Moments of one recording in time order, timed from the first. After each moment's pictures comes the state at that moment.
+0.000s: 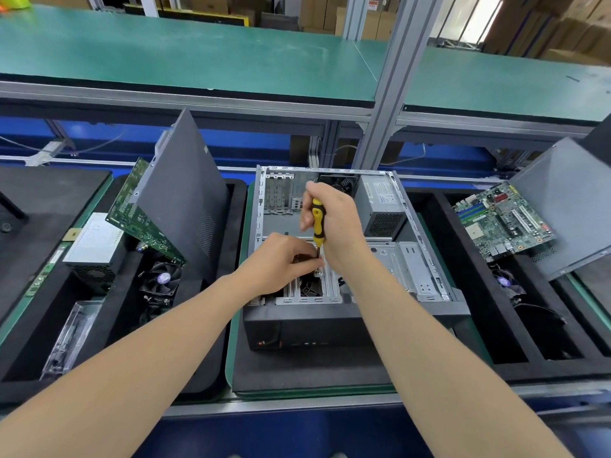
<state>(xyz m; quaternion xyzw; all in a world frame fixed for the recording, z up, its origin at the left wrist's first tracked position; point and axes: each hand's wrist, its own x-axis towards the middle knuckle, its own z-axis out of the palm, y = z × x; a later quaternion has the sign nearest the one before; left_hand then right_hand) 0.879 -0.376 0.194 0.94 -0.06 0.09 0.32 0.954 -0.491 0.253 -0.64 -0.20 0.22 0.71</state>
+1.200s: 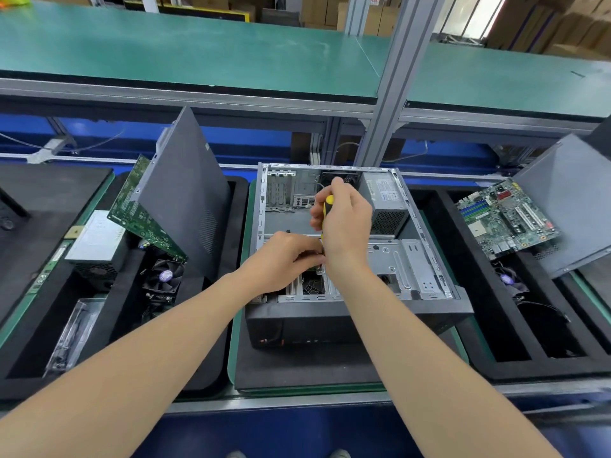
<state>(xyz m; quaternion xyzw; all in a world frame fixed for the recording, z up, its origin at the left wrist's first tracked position) 0.875 -0.381 0.204 0.93 -0.08 0.09 0.34 0.932 -0.488 0.253 -0.67 -0.08 0.05 0.74</state>
